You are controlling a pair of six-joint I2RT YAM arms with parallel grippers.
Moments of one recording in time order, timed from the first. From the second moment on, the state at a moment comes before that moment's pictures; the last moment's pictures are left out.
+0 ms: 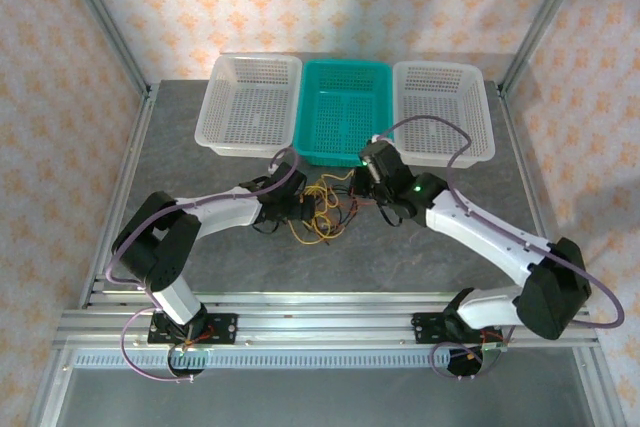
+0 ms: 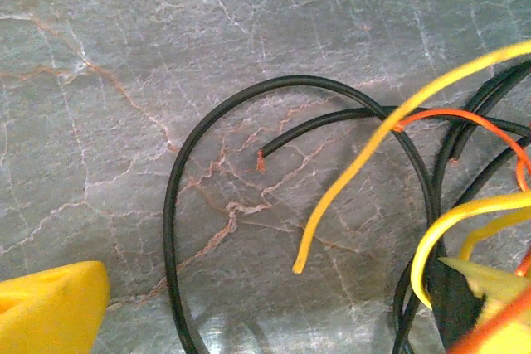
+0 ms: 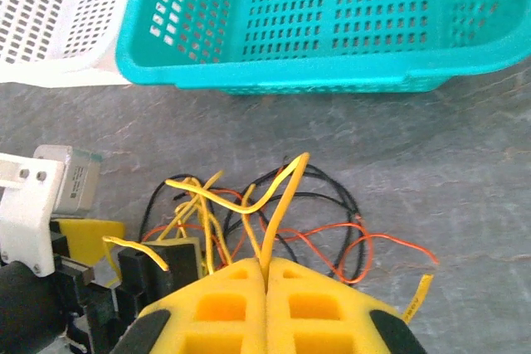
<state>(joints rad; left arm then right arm) -0.59 1.67 0.89 -0.32 -0.16 -0.58 0.72 1.30 1.03 -0.50 0.19 0.69</state>
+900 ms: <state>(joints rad) -0.60 1.68 0.82 -0.23 -0.24 -0.61 0.67 1.08 1.15 -0.59 0.62 0.53</state>
